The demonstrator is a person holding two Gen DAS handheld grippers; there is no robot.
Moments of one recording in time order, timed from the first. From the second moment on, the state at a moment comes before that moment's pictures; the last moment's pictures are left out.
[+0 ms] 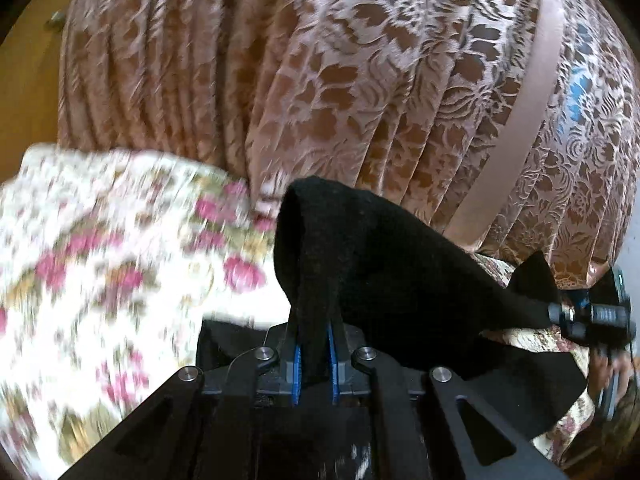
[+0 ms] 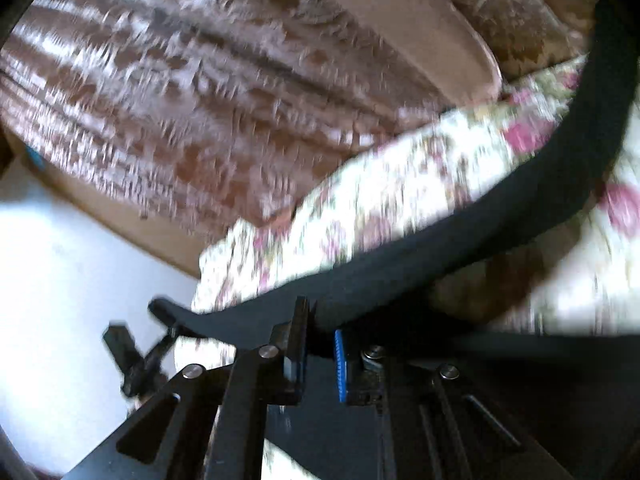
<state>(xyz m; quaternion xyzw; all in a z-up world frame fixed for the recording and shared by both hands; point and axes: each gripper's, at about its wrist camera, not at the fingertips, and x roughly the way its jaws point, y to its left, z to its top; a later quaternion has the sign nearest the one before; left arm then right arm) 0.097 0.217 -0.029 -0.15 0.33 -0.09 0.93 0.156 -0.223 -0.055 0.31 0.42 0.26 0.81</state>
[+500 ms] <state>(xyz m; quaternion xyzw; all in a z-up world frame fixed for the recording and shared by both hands) -0.017 0.287 -0.117 -0.45 0.38 -0.06 0.81 0.078 -0.193 -0.147 0.28 0.51 0.23 0.78</state>
